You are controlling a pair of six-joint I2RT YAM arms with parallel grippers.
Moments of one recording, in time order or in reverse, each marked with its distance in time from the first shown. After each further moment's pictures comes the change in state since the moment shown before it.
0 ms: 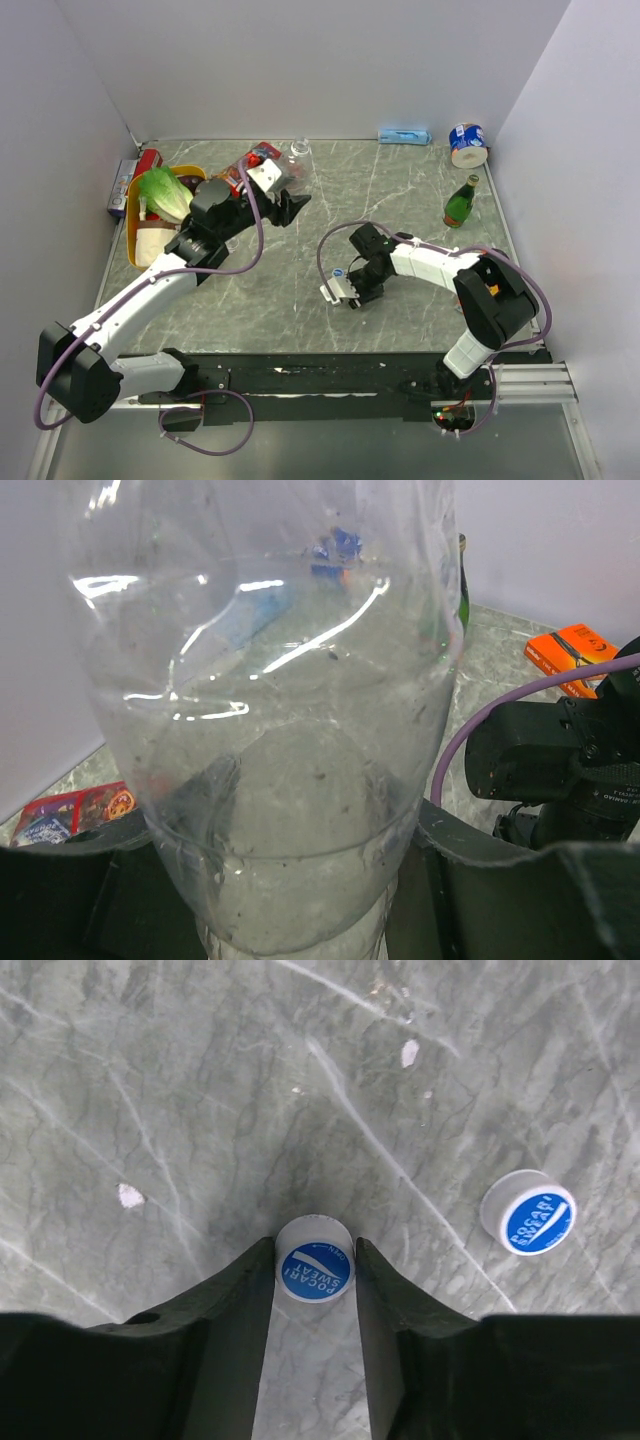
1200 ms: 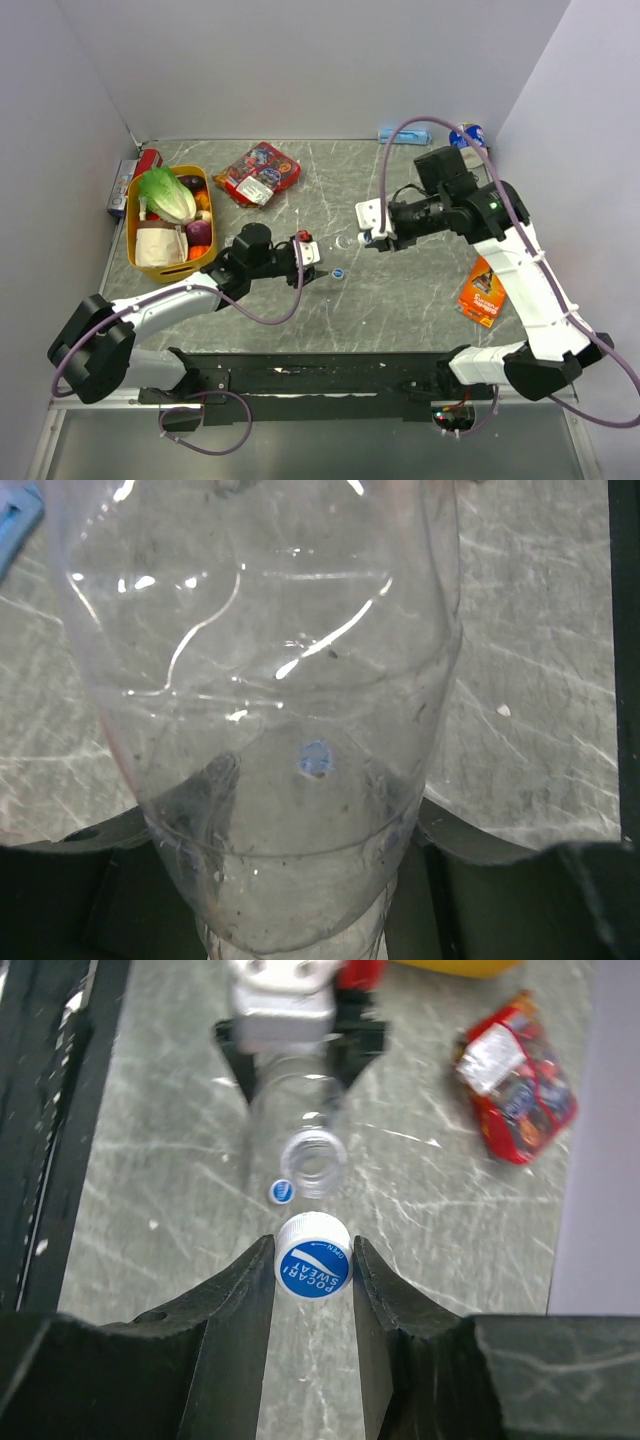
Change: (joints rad) left arm -0.166 0.110 -0.298 0.055 0.202 0.309; right arm -0.113 -0.338 0.793 -0.608 -0.274 0.264
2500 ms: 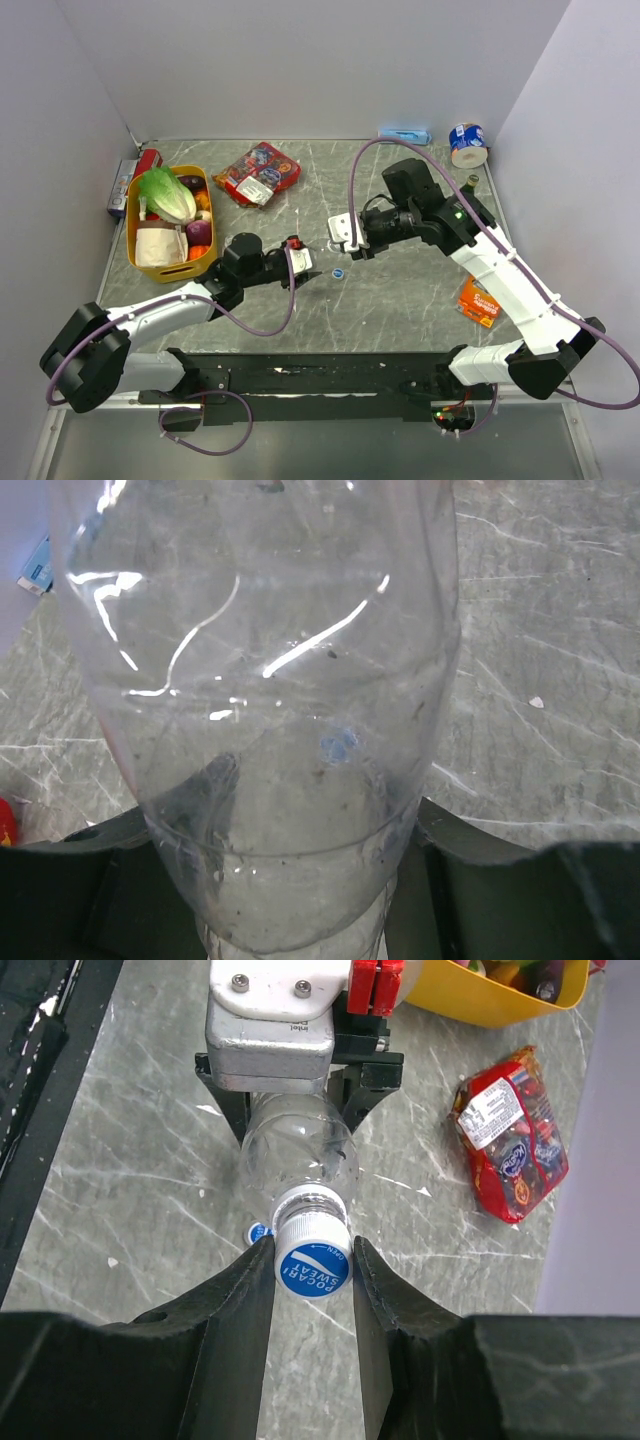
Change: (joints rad) left arm 0.006 -0.066 -0.113 0.132 -0.055 0.015; right arm 0.153 0.014 -0.165 0.243 0.067 0.024
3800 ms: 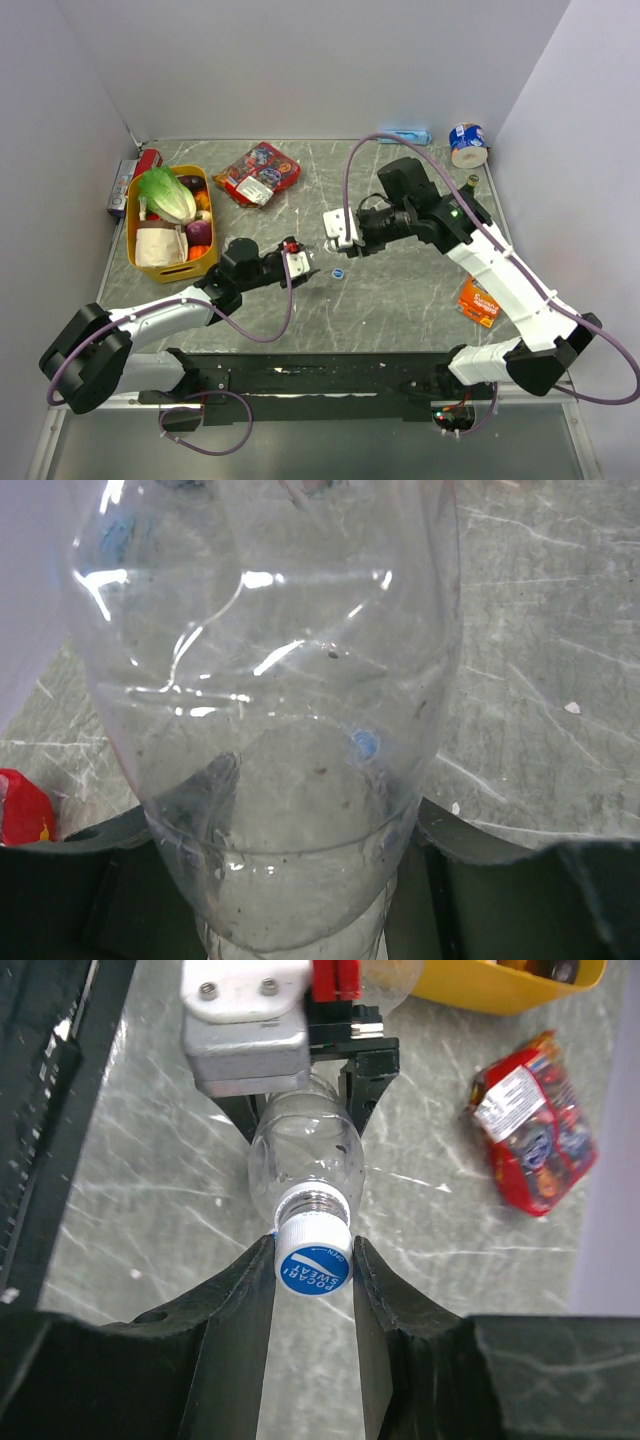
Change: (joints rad) left arm 0.002 -0.007 -0.054 0.108 -0.053 0.018; right arm 0.016 0.026 0.023 -0.002 0.017 0.089
